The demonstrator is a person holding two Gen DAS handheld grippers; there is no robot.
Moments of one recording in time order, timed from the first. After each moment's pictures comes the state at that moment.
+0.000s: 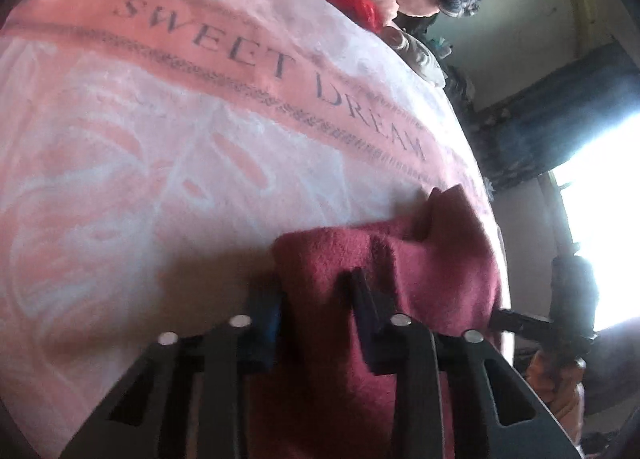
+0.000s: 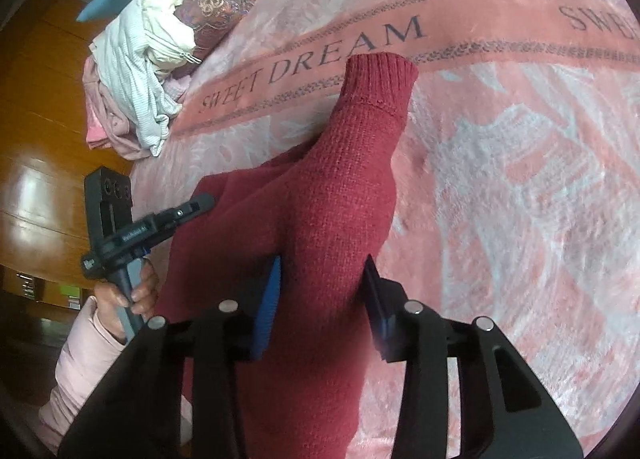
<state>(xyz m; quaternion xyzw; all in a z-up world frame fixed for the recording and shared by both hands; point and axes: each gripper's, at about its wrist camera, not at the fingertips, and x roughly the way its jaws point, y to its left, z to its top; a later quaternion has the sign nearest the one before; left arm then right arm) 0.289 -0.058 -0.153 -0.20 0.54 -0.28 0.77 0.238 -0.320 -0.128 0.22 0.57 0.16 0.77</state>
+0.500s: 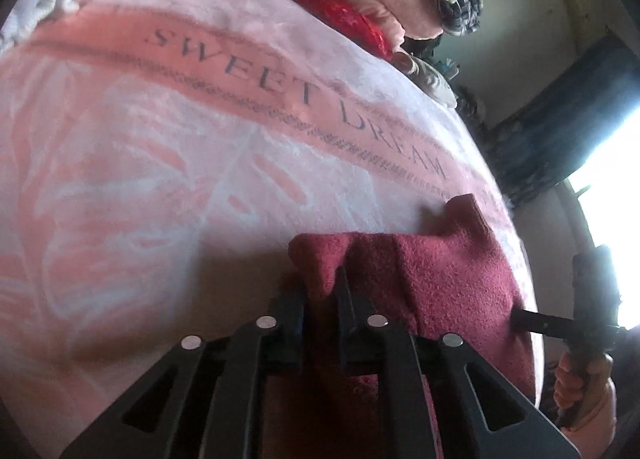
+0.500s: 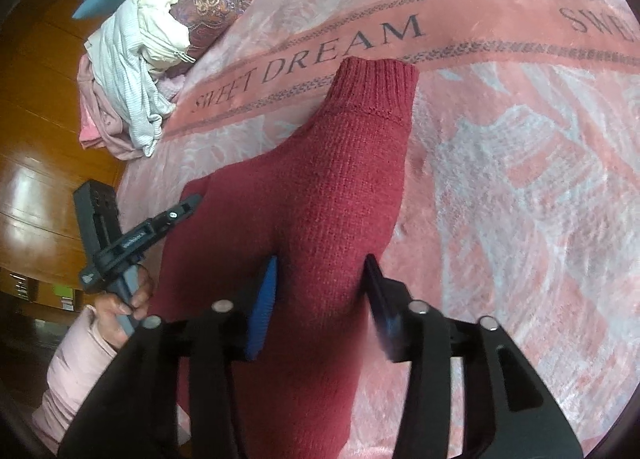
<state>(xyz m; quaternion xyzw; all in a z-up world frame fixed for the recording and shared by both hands) 0.275 -0.045 -0.154 -0.18 0.50 -0.24 0.81 0.240 -0.313 -0.131 0.20 0.58 0.14 0.78</state>
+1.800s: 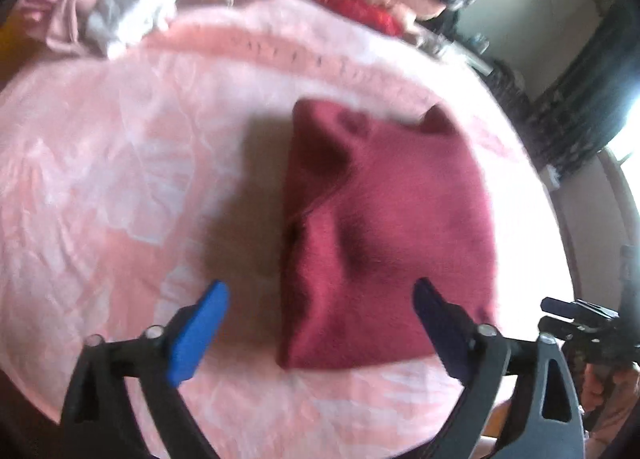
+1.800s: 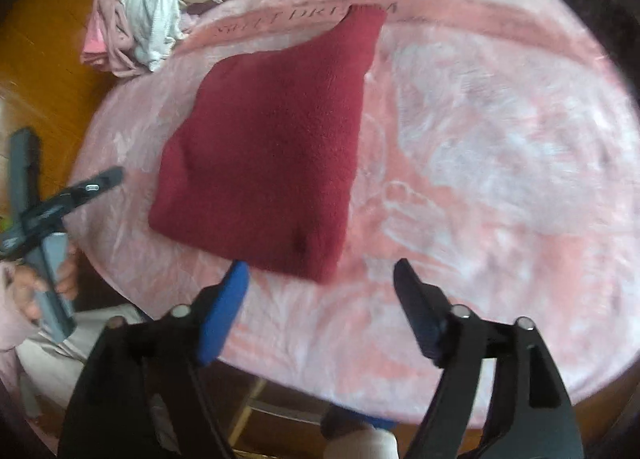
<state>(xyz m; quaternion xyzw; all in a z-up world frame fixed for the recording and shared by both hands) 0.048 -0.046 -0.057 -0.10 0.52 -0.14 0.84 0.038 -0.294 -0.053 0.07 0.59 0.09 0.80</state>
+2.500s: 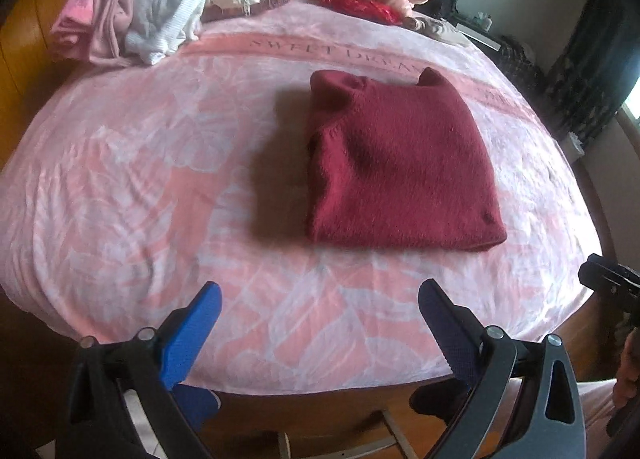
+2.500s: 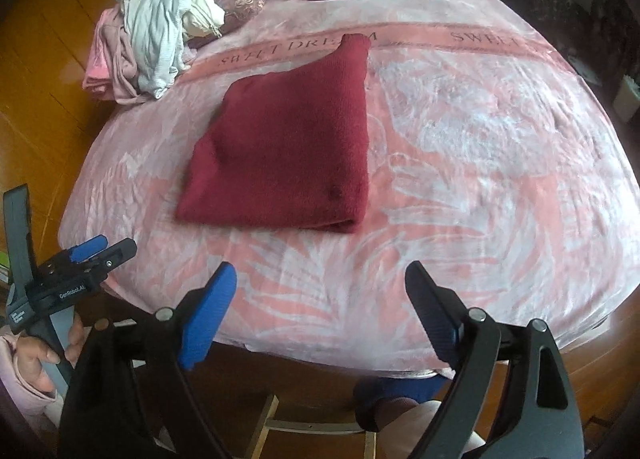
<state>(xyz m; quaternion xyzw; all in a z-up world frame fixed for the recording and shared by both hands) -0.054 -0.042 -0.046 -0.02 0.52 -0.09 0.85 -0.047 -0.255 -0.035 0.09 0.53 0.05 0.84</state>
